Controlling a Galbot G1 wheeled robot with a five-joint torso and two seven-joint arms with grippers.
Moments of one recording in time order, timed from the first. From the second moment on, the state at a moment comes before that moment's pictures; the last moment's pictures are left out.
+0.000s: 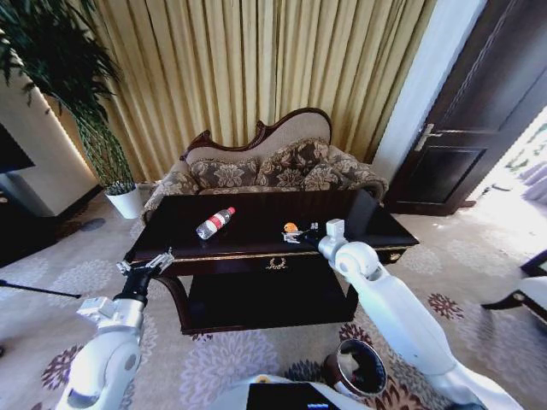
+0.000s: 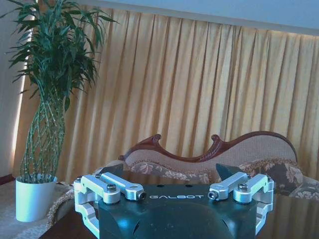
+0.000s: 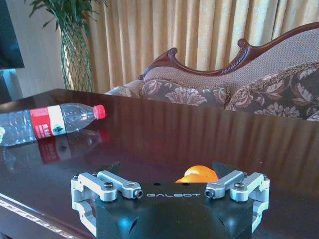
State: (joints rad) left arm 1.65 -1.22 -0.80 -2.32 -0.57 0.13 -0.17; right arm -0.80 1.02 0.11 1.87 0.68 -0.65 0.07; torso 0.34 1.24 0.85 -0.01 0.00
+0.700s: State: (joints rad) left arm 1.64 -1.23 -0.80 -2.30 -0.58 0.13 -0.16; right arm -0.75 1.02 0.07 1.72 0.61 -0.61 0.06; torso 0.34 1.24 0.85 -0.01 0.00
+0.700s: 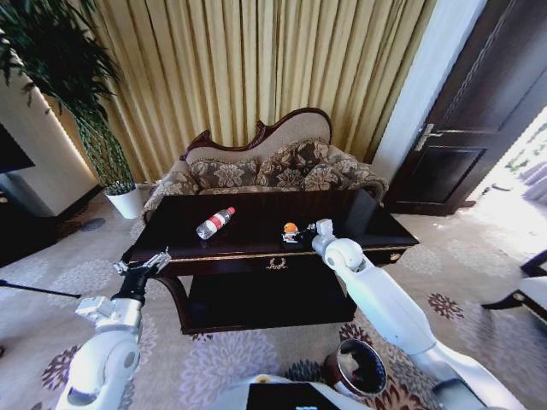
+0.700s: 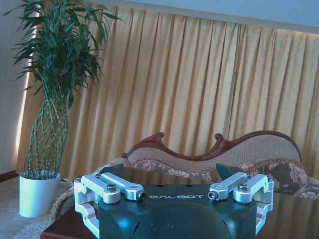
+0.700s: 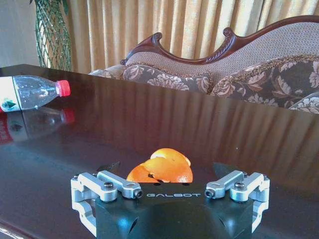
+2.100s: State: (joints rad) left arm 1.63 -1.23 -0.79 -2.28 -0.59 0.11 -0.16; right arm -0.92 1.01 0.34 1.93 0.73 -0.53 0.09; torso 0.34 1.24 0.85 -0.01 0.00
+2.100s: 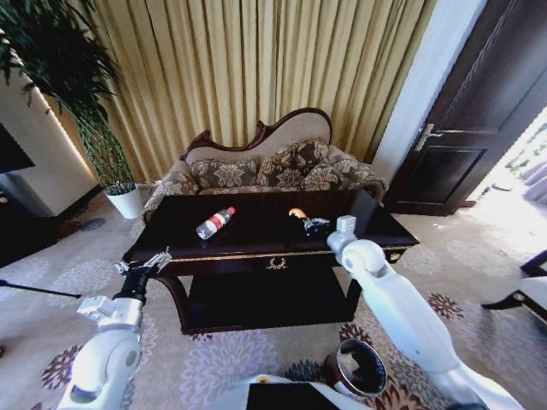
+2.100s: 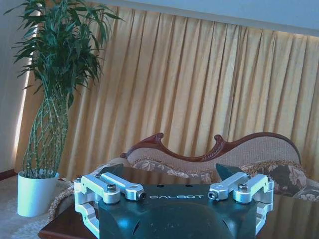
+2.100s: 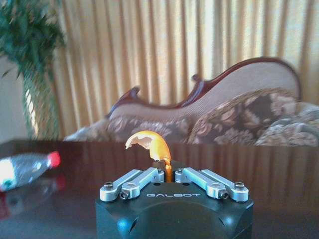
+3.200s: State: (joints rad) left arm 1.62 -1.20 -0.81 -2.22 -0.63 0.07 -0.11; right arm -1.15 1.10 0.47 2.02 0.69 -0.30 0.24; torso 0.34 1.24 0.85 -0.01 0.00
